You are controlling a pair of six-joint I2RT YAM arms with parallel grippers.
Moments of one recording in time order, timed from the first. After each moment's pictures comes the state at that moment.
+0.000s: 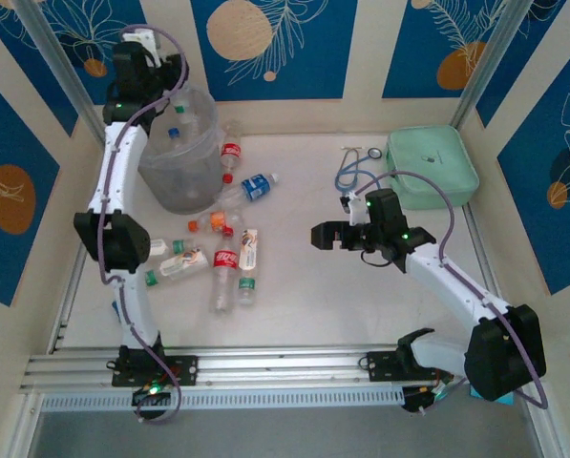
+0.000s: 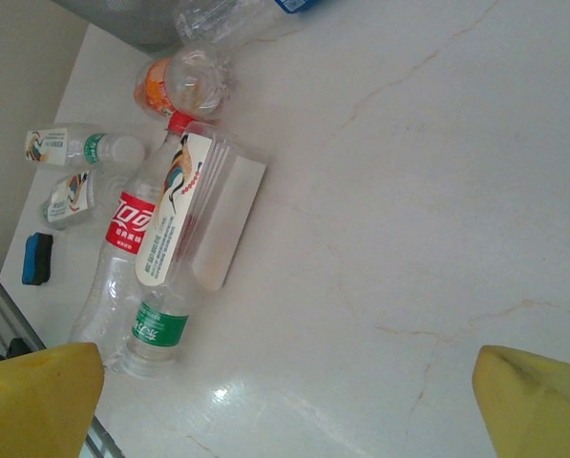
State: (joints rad) left arm -0.05 2.14 2.38 -0.47 0.11 -0.22; right arm 0.37 1.17 0.79 -0.39 -0.48 0.37
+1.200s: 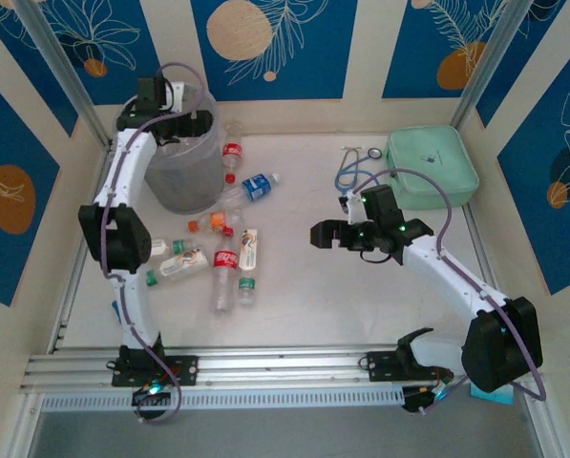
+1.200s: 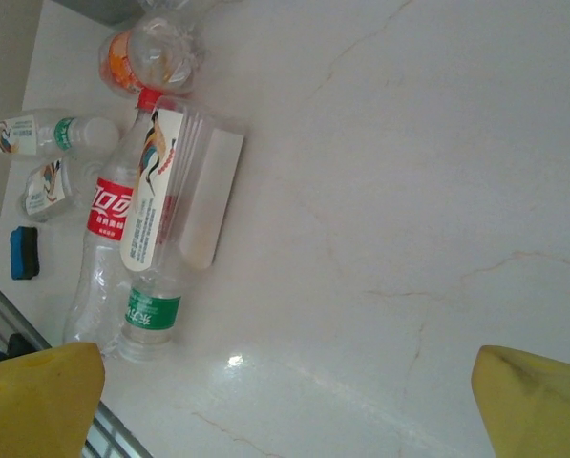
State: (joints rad) left arm -0.06 2.09 2.19 -0.77 0.20 -0.06; right arm 0.40 1.23 0.87 -0.53 -0.46 0.41
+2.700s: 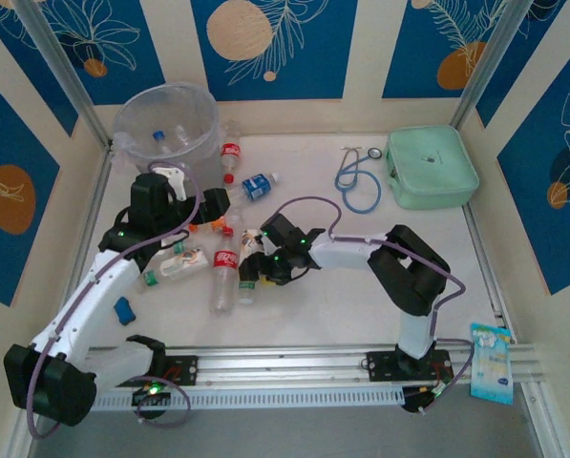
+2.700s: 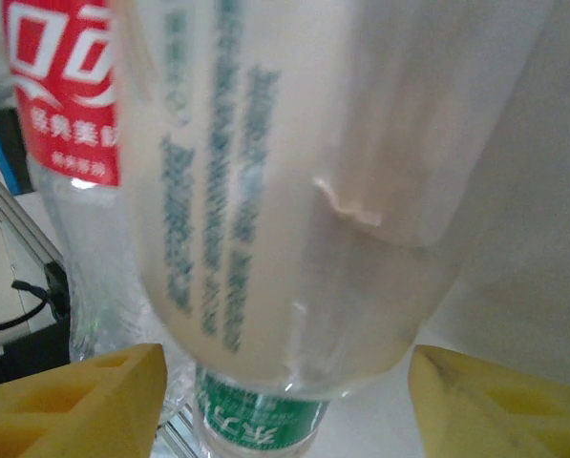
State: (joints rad) left arm -0.30 1.08 0.96 -0.39 0.23 -0.47; right arm 0.86 1.85 1.08 -0.24 -0.51 0.83
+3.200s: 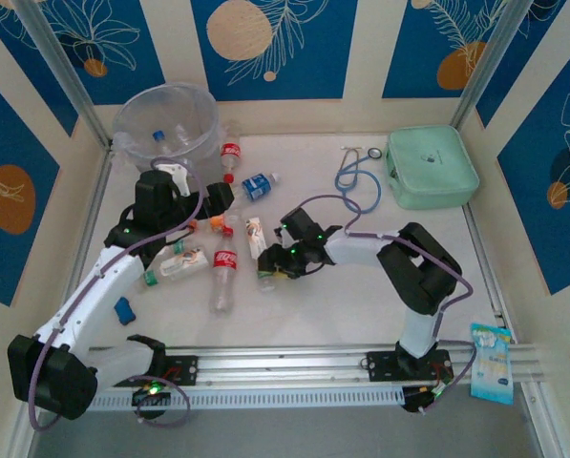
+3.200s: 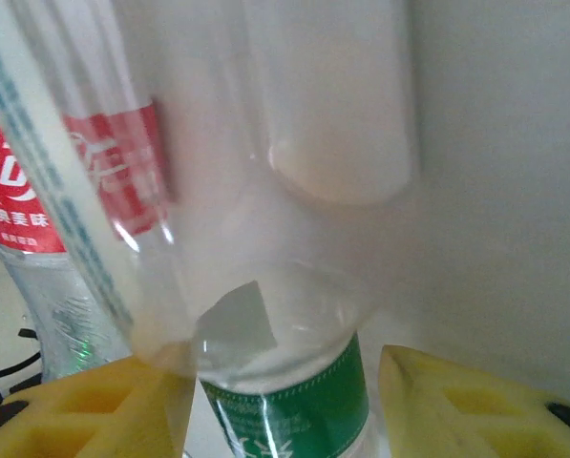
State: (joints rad) left arm -0.32 1.12 0.96 -0.30 0.23 -0.51; right arm 0.73 1.79 0.97 -0.19 -0.51 0.83
